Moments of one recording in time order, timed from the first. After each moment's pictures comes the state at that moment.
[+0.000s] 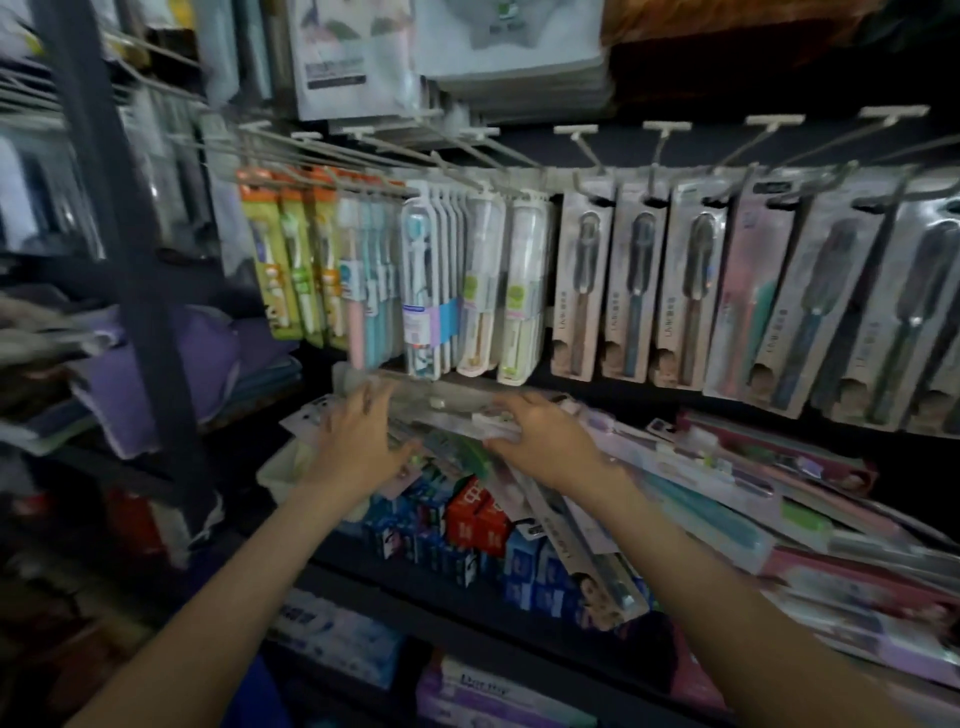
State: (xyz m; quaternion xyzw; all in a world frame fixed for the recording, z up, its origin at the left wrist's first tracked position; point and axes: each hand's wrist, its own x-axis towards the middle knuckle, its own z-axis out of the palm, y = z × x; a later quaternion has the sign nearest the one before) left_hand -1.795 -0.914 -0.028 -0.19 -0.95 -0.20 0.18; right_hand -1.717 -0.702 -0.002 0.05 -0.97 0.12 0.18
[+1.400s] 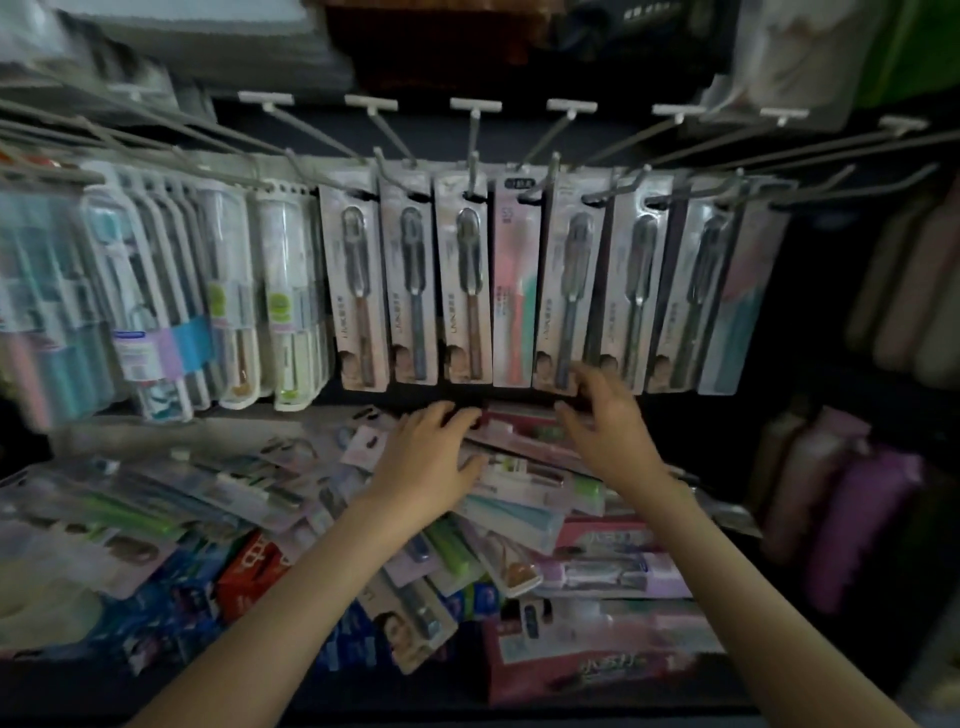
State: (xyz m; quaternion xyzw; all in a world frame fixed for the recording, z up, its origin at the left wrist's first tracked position) left_hand -1.705 -0.694 -0.008 -0.50 -0.83 -0.22 0.12; right_hand -1.589 -0.513 -0.003 -0.15 -0.88 0.13 0.42
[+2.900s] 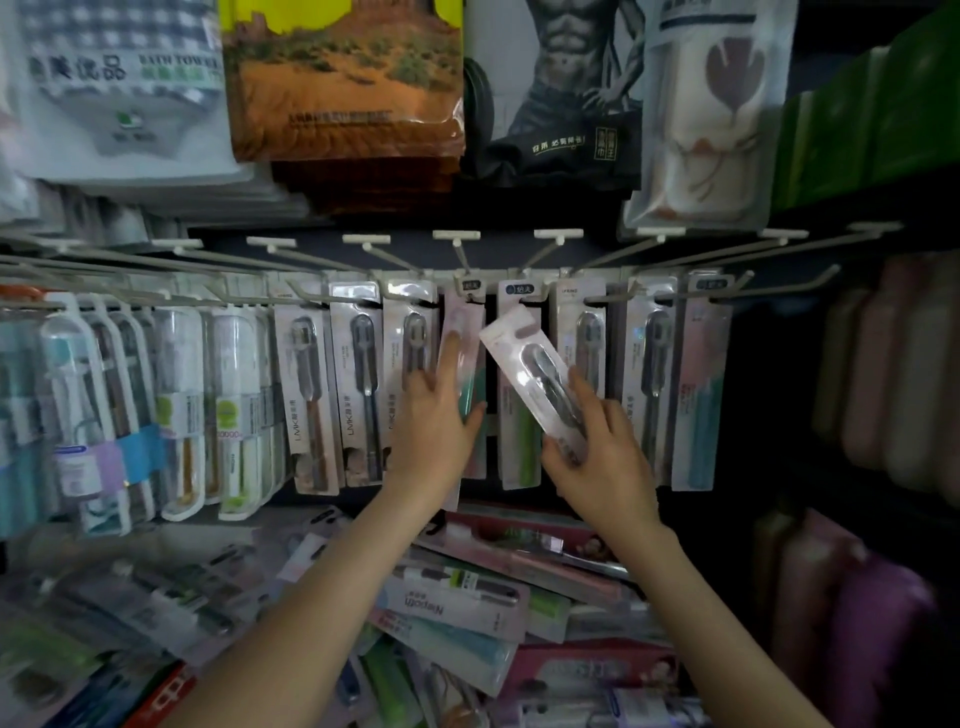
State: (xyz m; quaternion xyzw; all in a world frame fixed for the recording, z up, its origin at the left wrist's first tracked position) left_hand -1.712 -0.588 0.074 -0.40 -0.76 -0.40 0.32; right_hand -1.583 -0.467 0.042 -0.13 -0.83 0.13 0.53
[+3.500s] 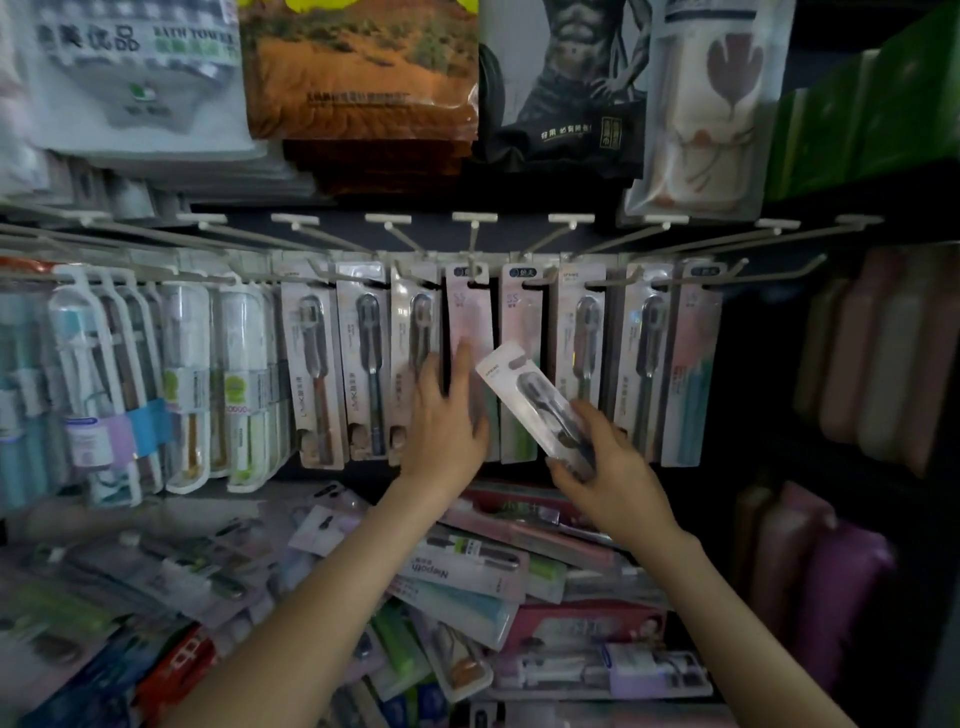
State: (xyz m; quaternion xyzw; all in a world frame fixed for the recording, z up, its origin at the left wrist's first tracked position) left_hand -1.698 -0.598 0.055 -0.44 -0.77 -0.39 0.26; right_hand -1.557 -0.471 0.023 -0.14 -0.87 0.15 0.44
